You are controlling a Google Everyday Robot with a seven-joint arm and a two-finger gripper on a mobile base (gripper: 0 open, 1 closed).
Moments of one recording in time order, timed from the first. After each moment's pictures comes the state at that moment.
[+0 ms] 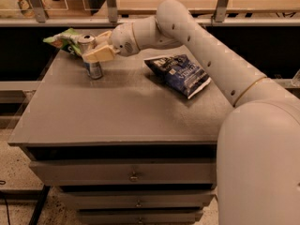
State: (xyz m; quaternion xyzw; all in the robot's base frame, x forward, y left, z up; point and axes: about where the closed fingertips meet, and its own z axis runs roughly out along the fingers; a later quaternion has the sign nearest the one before) arm 0.686 0.163 0.899 -0.59 0.54 0.40 0.44
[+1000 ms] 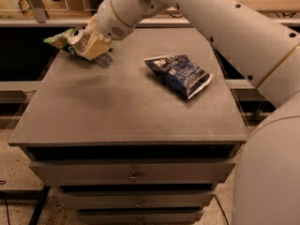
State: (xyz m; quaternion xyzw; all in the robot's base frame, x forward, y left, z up) arm 0.647 0.157 0.939 -0.72 0.55 0.17 0.39
